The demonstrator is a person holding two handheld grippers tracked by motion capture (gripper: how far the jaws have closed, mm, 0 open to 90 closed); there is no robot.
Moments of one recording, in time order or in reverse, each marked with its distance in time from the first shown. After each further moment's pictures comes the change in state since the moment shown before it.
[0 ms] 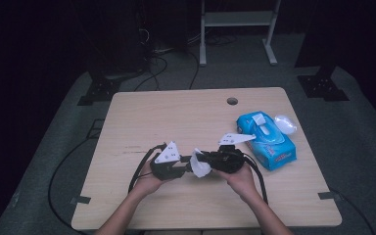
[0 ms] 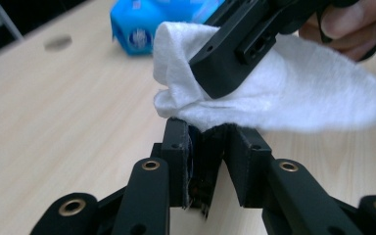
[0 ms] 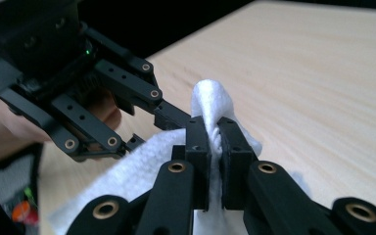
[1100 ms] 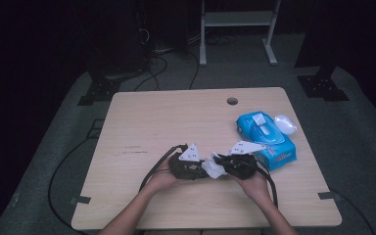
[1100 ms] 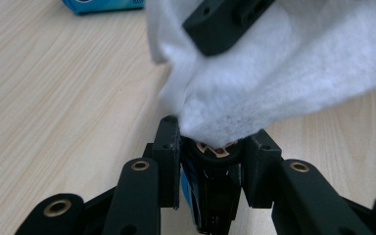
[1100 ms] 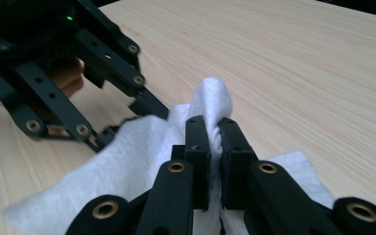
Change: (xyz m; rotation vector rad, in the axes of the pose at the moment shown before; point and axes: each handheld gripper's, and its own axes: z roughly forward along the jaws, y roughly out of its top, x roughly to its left) left arm -0.003 0.013 0.053 0.132 -0.099 0.068; right arm -0.019 -0.034 -0.027 0.043 -0.213 -0.106
